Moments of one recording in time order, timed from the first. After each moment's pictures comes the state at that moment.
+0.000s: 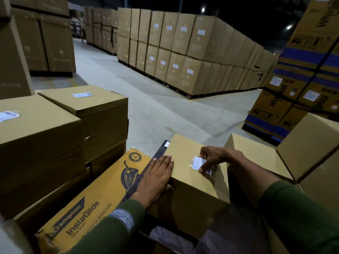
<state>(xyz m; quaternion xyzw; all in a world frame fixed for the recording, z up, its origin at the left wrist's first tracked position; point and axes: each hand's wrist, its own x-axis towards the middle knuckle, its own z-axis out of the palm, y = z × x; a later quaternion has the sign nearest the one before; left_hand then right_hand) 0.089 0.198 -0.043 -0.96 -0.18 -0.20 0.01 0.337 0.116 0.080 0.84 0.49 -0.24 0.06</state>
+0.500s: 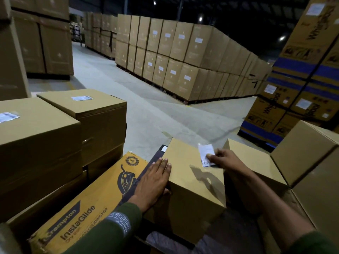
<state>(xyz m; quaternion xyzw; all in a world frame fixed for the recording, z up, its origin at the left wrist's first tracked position) 0.086 0.195 -0.038 -0.96 -0.18 -0.19 0.00 0.323 0.055 0.080 0.79 0.42 -0.20 -0.40</state>
